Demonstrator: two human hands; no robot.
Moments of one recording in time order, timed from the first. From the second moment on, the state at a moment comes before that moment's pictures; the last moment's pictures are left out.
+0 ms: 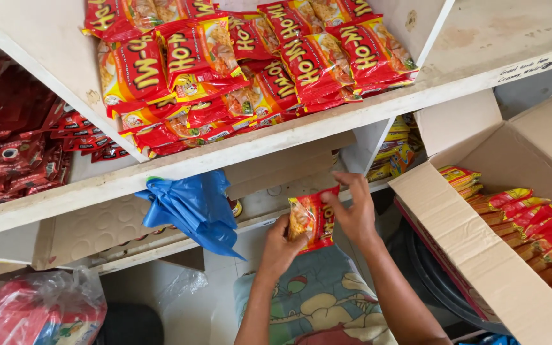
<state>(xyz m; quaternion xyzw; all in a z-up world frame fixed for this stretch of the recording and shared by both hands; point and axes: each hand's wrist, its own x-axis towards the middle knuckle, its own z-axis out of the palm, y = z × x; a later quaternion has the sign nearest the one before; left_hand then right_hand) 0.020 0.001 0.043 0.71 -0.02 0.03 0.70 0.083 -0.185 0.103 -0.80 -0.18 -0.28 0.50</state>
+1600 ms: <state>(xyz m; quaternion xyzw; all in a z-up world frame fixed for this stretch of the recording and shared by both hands) 0.117 0.043 0.251 0.92 -0.03 0.21 0.32 0.198 -0.113 0.267 -0.75 -0.29 -0.52 0.30</state>
